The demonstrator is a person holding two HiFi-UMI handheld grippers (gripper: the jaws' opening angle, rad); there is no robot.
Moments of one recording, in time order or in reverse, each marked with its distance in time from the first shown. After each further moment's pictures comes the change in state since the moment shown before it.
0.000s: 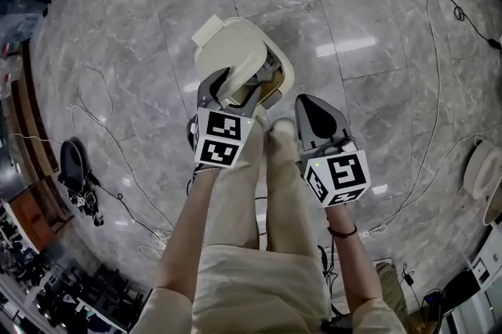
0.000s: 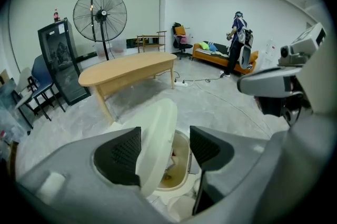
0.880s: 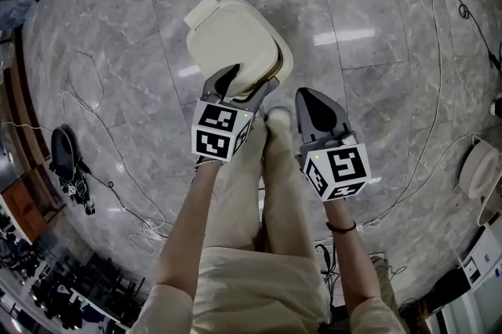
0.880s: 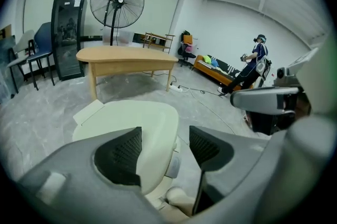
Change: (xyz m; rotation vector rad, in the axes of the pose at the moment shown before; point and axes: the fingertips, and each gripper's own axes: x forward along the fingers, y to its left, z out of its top) left arm 0.025 -0.032 -0.035 -0.220 -0.058 -0.124; right arm 0.006 -0.010 -0.041 0.008 0.064 0.000
